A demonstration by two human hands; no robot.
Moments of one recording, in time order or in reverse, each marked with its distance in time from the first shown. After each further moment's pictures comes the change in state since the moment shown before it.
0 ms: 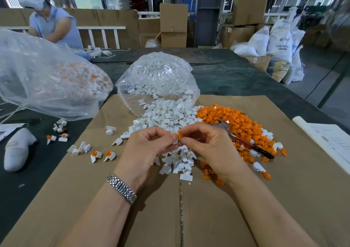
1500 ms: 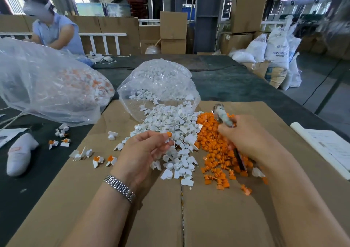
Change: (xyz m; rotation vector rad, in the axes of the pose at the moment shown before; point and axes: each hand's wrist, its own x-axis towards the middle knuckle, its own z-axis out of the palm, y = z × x) left_hand 0.018 -0.005 -0.019 -0.220 0.012 -0.123; right_hand 0.012 -0.062 -0.049 -0.759 0.158 0.409
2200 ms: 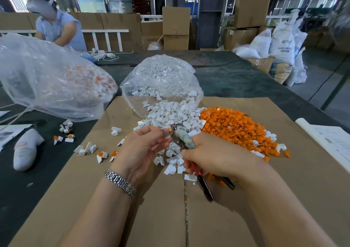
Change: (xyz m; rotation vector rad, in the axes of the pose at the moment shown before) left_hand 0.000 0.004 -0.003 -0.020 0.011 0.029; right_hand -0.029 -0.037 0.049 0.063 -0.526 -0.115
